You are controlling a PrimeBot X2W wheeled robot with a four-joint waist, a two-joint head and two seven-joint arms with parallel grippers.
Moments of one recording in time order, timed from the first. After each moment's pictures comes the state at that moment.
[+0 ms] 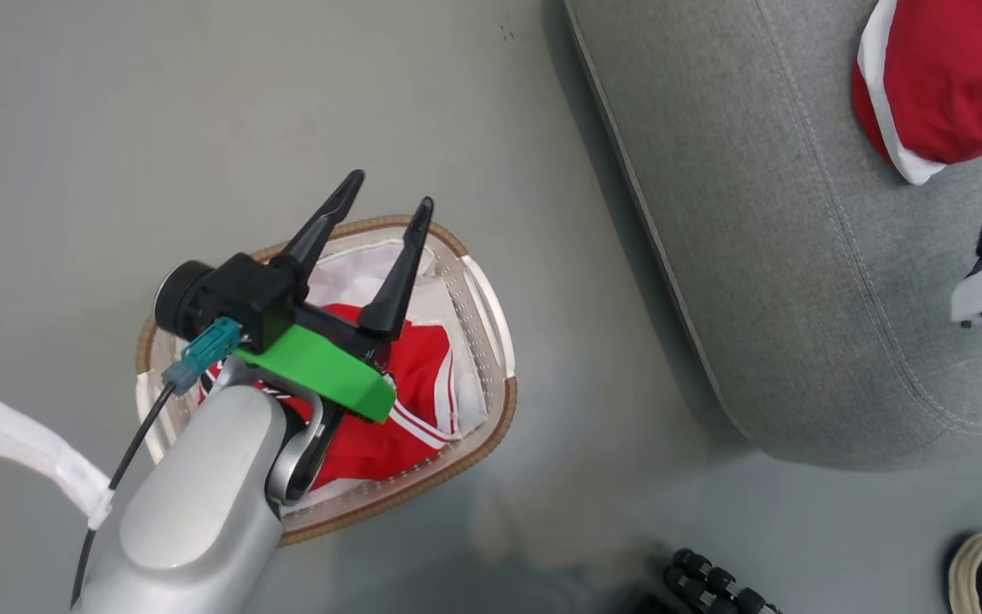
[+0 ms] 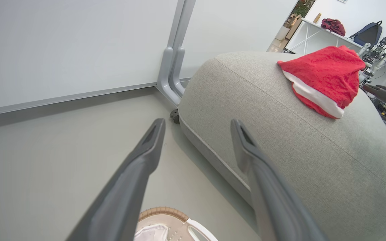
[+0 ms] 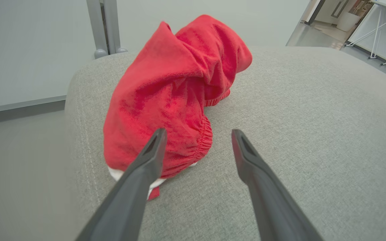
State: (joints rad) left arm -0.57 0.25 -0.59 0.29 -0.51 -0.13 -0.26; right arm -0.57 -0.22 -0.28 0.53 0.18 0.13 -0.26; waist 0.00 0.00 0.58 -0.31
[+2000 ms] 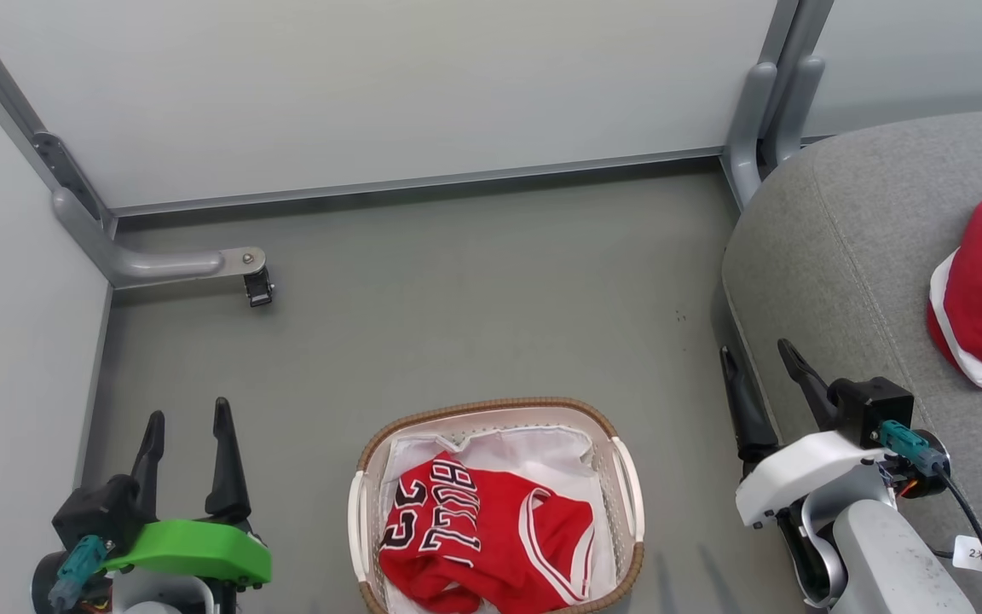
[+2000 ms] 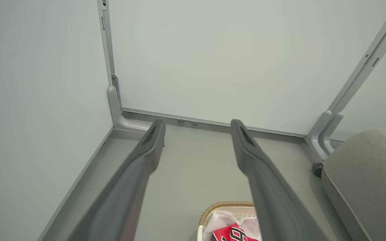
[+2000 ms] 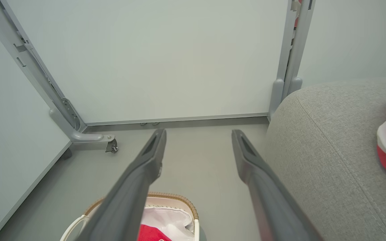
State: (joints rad) left arm -0.10 0.05 0.05 0.35 -0.28 -0.13 -0.26; right arm -0.27 -0.07 0.11 0.47 0.26 0.13 -0.26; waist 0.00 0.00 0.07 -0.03
